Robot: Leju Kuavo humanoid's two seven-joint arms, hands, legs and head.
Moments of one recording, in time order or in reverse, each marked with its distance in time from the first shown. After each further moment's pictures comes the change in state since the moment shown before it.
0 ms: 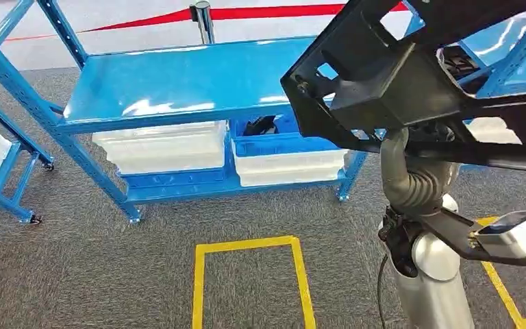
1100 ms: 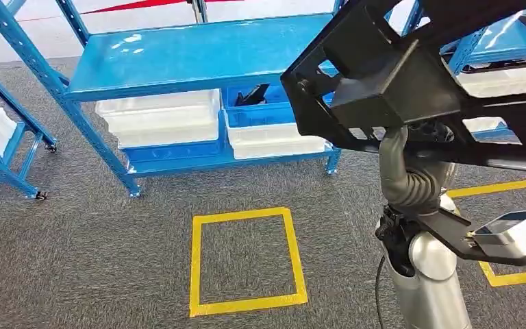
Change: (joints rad) left arm -0.008 -0.002 0.000 0.000 0.001 0.004 0.005; right arm 0.012 -0.001 -0.006 -0.014 0.013 -0.020 -0.005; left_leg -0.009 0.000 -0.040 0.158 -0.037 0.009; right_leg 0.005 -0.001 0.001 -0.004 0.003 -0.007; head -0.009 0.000
